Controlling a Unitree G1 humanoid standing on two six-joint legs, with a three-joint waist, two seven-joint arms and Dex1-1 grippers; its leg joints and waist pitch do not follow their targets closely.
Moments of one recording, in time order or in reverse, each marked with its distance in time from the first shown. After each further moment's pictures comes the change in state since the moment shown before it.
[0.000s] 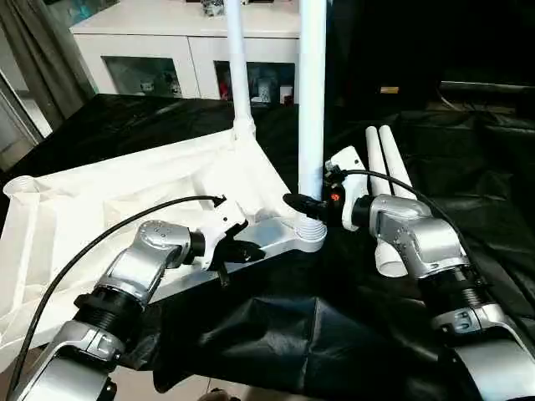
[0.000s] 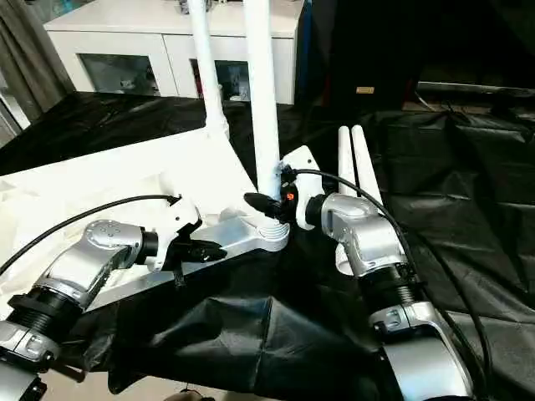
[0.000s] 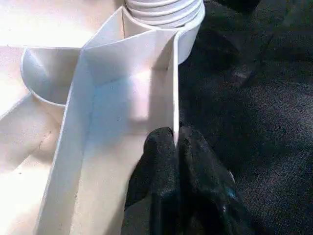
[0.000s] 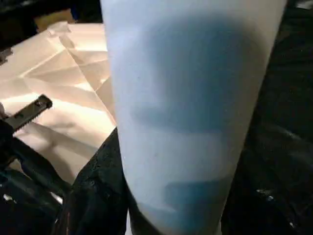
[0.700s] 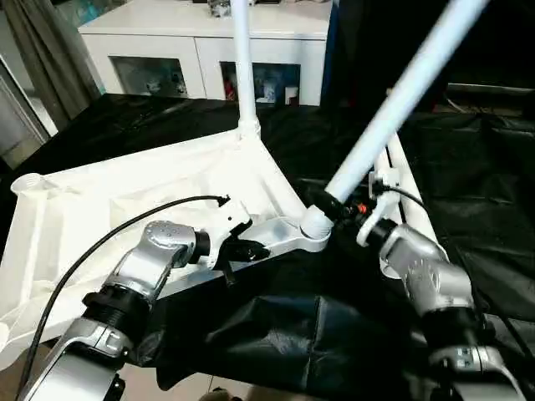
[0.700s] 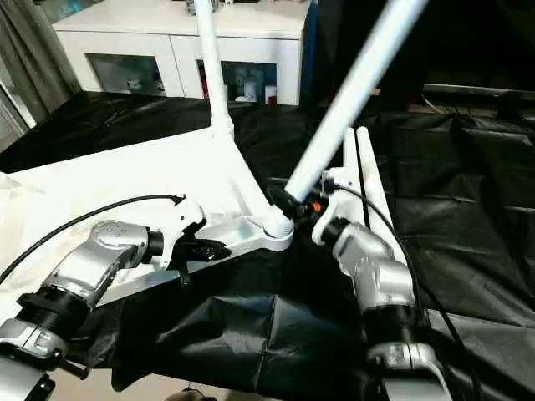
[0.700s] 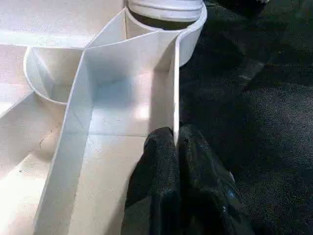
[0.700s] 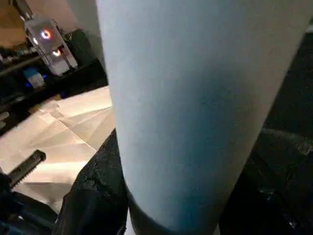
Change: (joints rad) left arm -0.020 -0.043 0.006 0.059 0.014 -0.037 0.021; right arm 0.227 0.090 -0.162 -0.108 0.100 -0.183 -0.117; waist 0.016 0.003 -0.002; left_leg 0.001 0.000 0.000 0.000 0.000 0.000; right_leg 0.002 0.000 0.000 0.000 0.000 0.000
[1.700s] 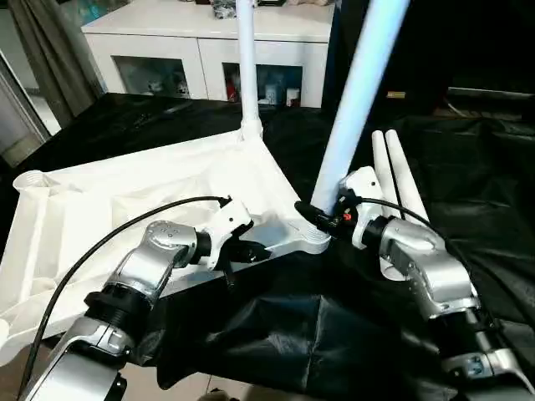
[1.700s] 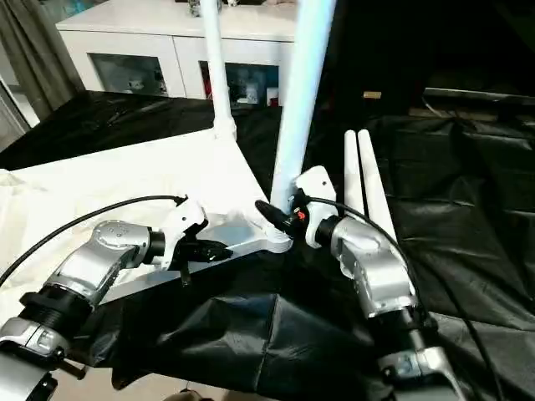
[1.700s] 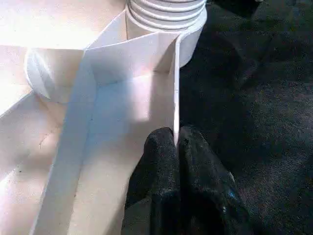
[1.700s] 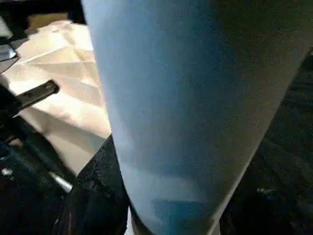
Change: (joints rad) left arm 0.005 0.012 -0.004 -0.001 0.011 -0.008 -0.032; right arm -0.043 -0.123 0.189 -0.050 -0.162 0.004 0.132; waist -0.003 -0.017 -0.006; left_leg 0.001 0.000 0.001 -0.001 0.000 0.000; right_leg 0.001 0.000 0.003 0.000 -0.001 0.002
